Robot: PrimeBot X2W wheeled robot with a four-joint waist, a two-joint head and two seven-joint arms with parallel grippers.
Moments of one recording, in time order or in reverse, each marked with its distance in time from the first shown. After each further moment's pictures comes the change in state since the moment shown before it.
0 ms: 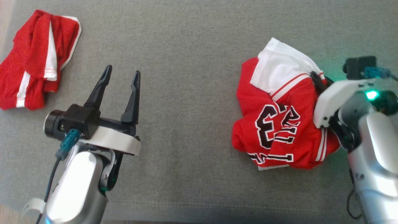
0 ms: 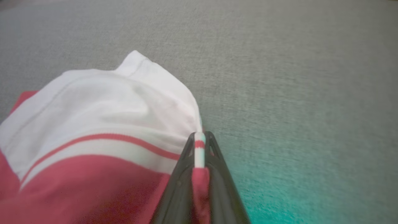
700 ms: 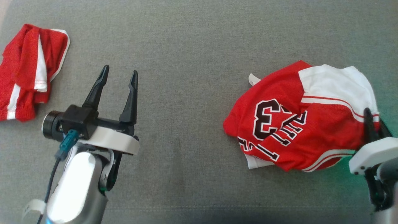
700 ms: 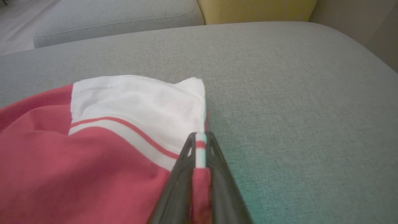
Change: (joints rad) left arm 0.007 -0.019 0.038 0.005 0.034 -0.015 0.000; right arm 0.437 0.158 -0.382 -0.456 -0.141 0.000 -0.127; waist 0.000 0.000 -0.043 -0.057
